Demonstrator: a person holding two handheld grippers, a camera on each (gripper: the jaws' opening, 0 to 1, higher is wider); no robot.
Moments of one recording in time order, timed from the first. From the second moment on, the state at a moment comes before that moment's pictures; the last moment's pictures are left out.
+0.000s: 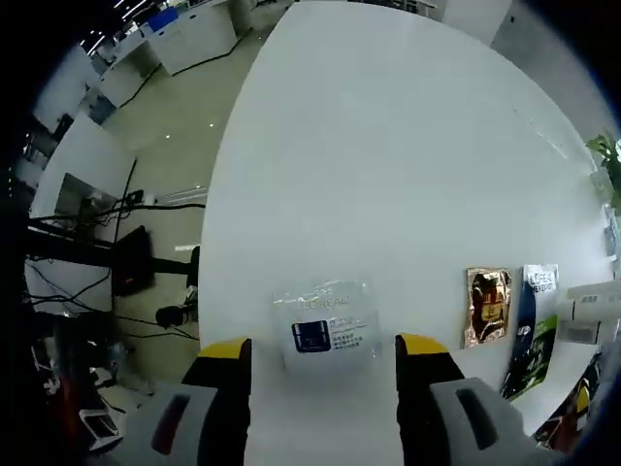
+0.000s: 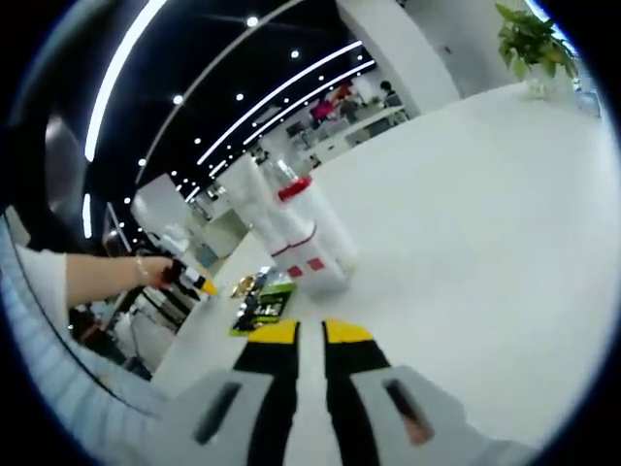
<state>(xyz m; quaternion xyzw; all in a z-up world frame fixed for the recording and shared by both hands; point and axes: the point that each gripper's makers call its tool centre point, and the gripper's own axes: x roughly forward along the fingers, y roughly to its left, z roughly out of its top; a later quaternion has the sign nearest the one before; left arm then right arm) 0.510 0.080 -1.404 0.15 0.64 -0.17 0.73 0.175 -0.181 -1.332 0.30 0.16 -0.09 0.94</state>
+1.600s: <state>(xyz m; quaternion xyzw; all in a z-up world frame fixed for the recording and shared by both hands) 0.507 0.072 -1.403 0.15 0.67 -0.17 0.70 0.185 -0.183 -1.339 0.31 0.17 -0.09 0.93</state>
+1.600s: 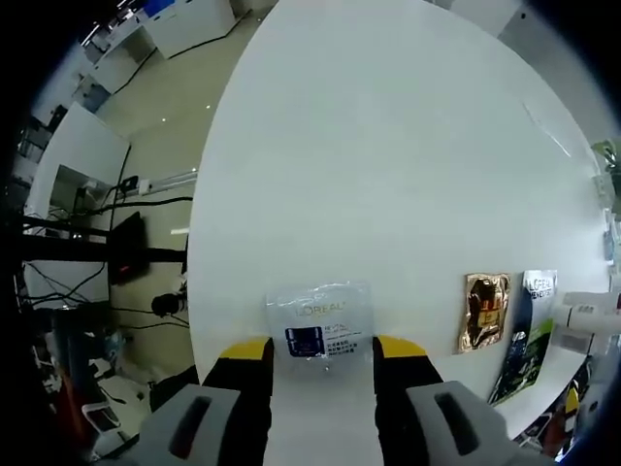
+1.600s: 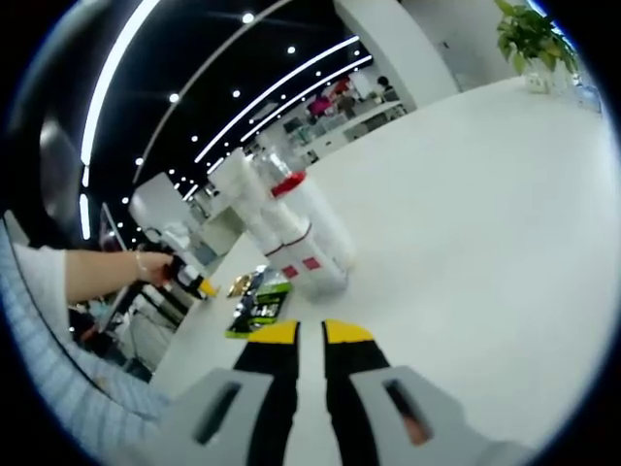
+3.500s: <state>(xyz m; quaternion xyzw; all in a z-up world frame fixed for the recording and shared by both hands) 0.459 0.068 -1.362 0.20 0.60 -0.25 0.73 0.195 -0.166 -1.343 0.30 0.18 -0.06 0.93</state>
